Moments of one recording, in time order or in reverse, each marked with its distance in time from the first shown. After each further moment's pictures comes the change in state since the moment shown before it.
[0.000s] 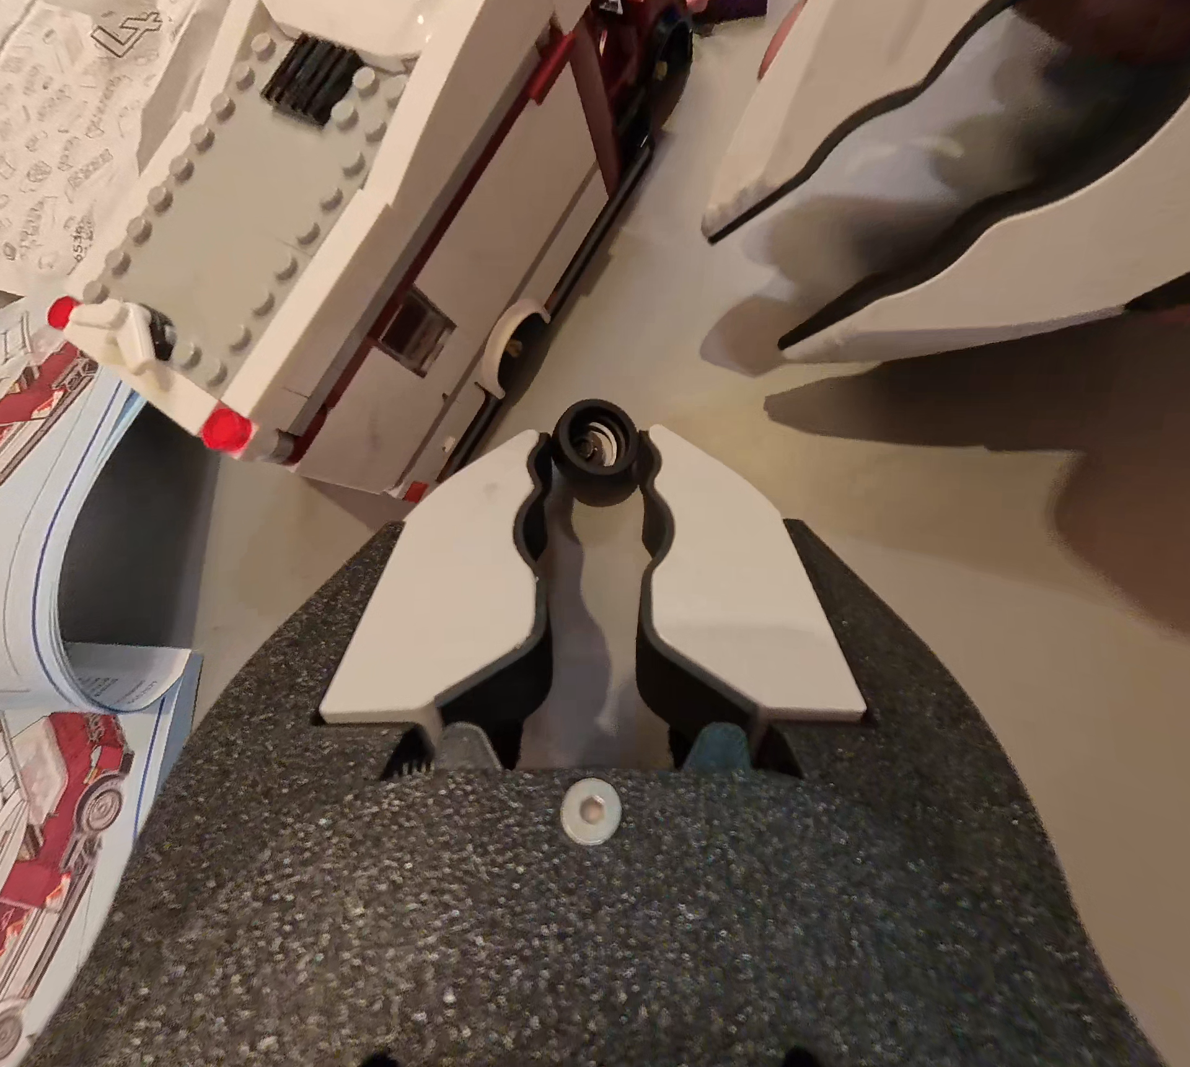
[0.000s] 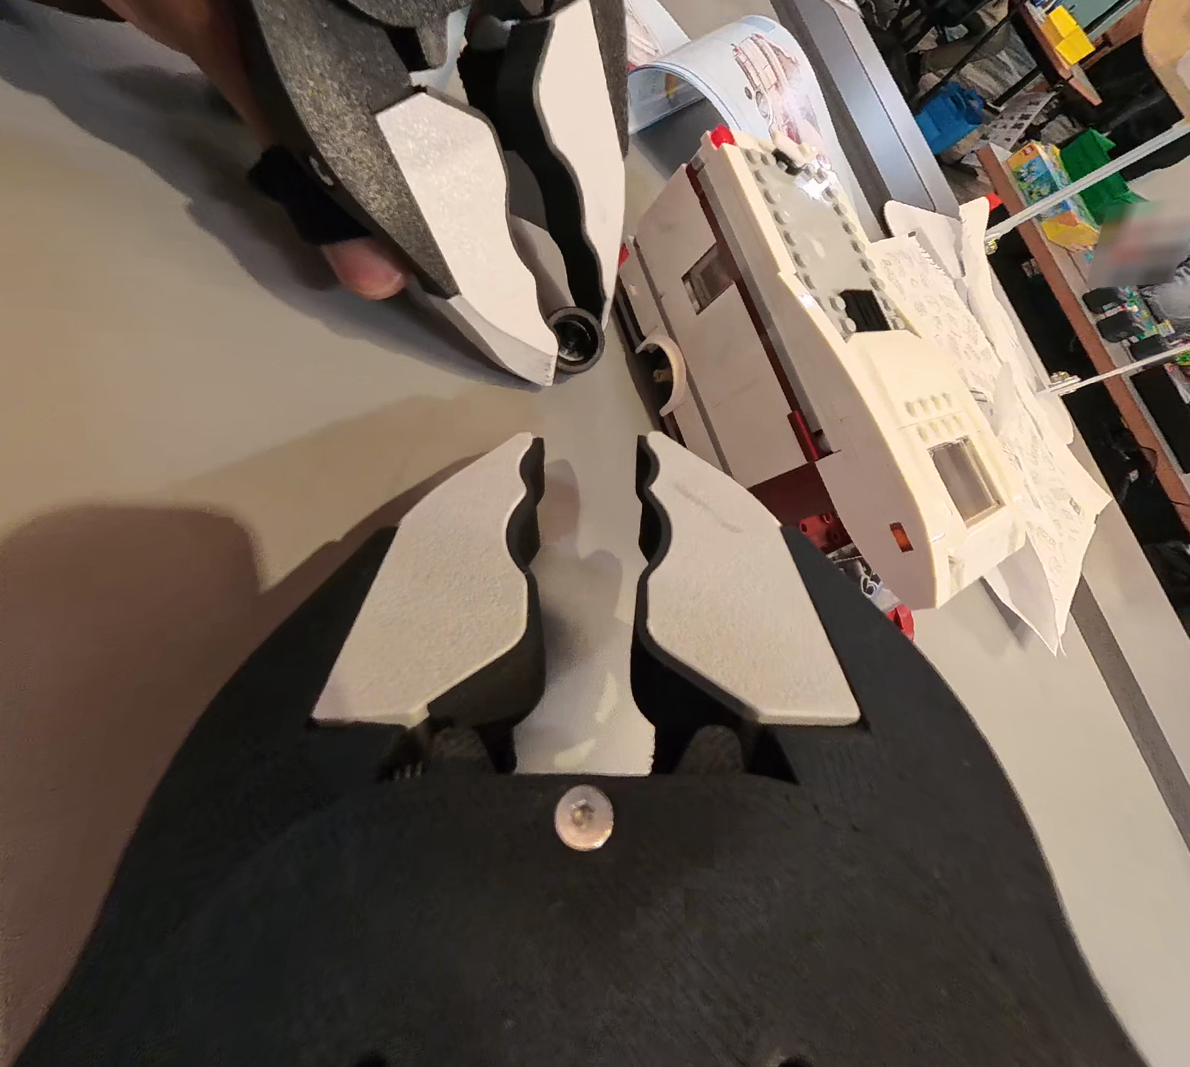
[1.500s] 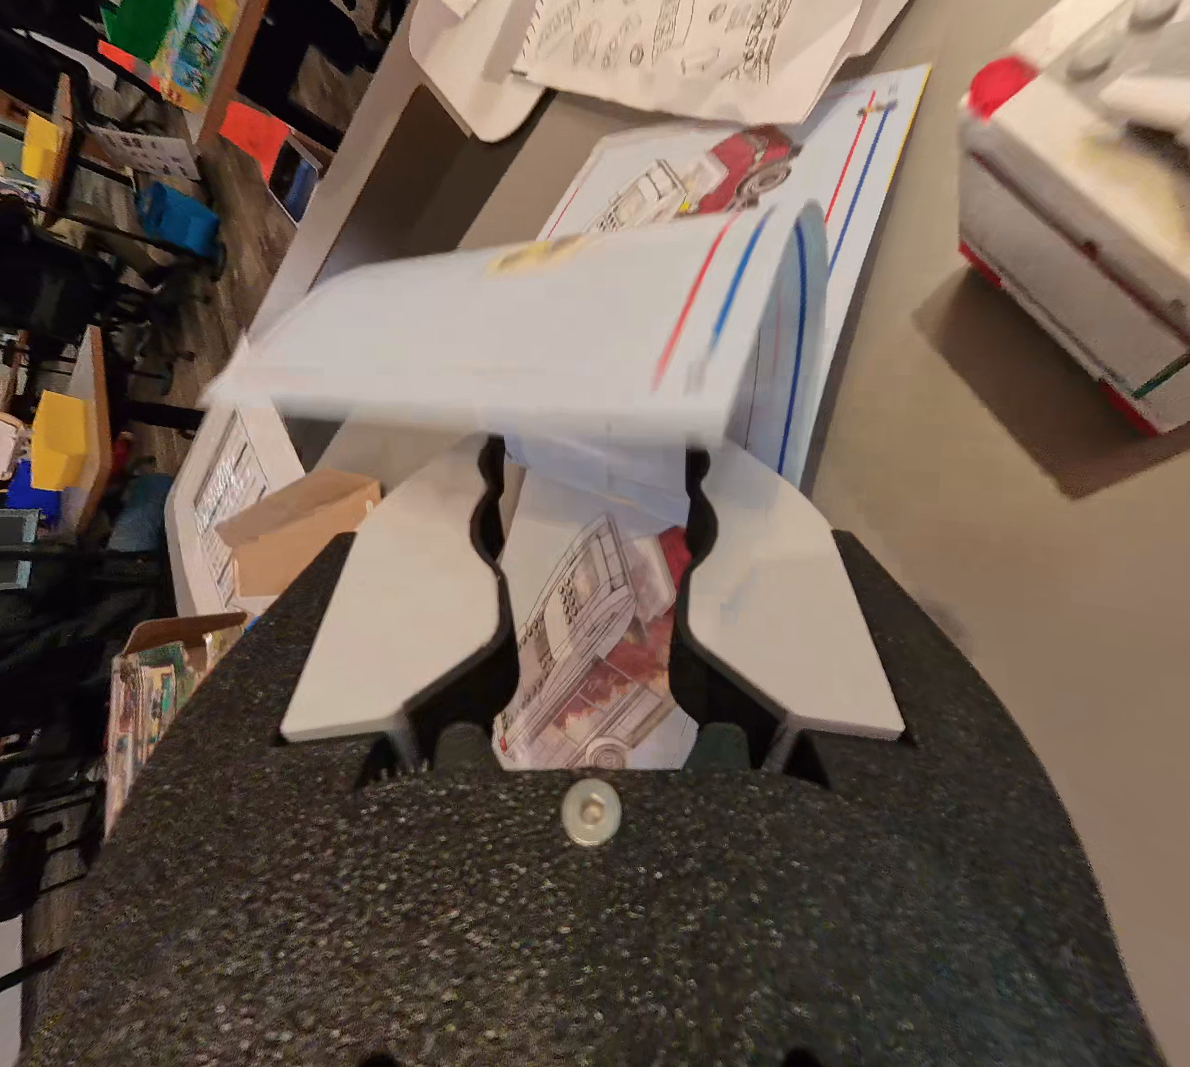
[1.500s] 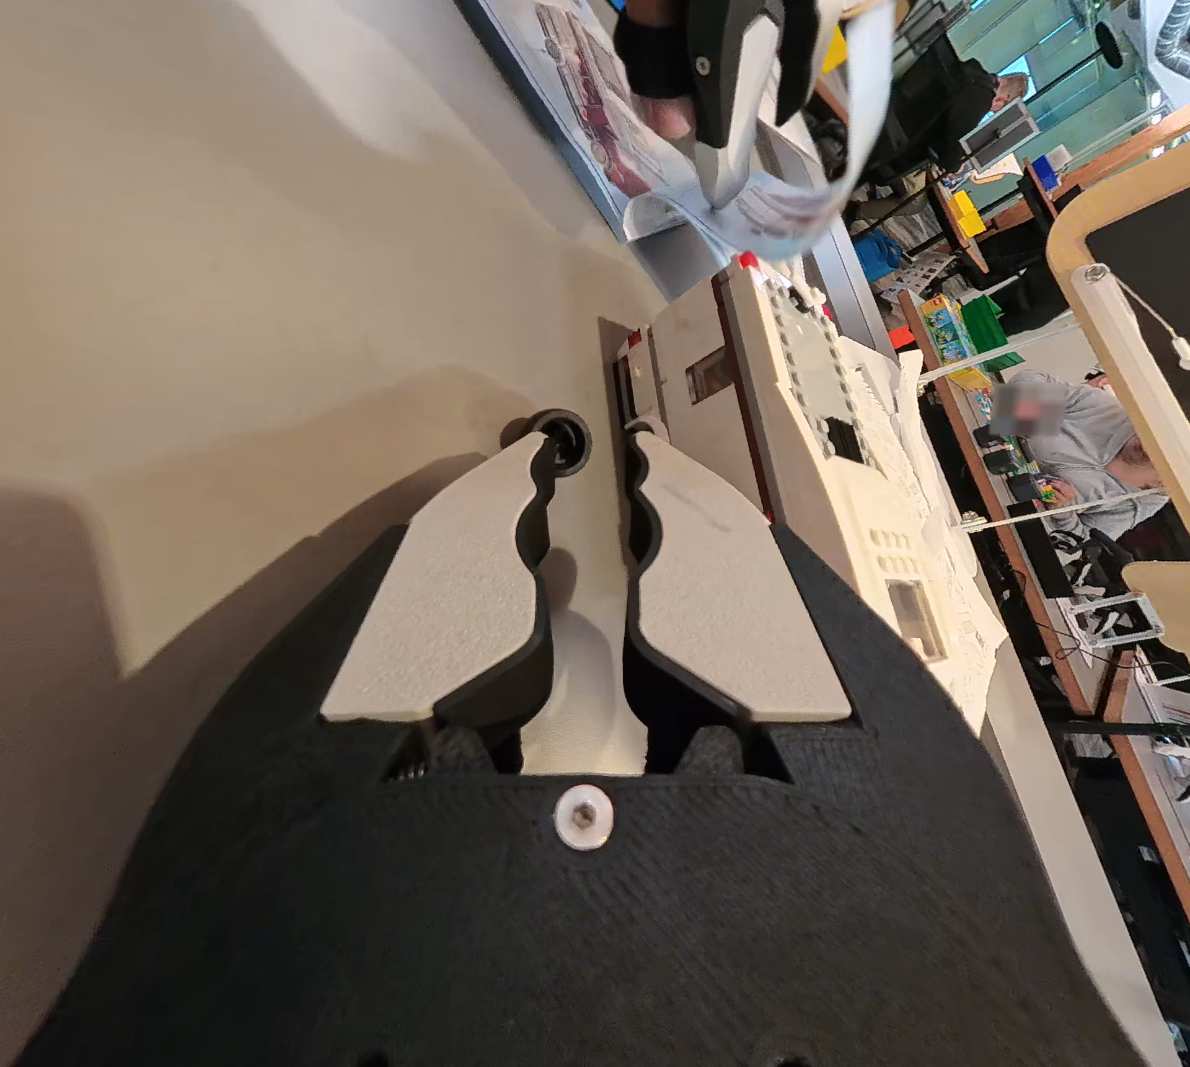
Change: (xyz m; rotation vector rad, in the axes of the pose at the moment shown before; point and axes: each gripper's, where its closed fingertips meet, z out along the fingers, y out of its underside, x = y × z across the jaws) left arm -0.198 0.034 -0.045 -0.235 -0.504 0.036; right arm 0.000 -0.028 0.027 0.105 0.042 -0.193
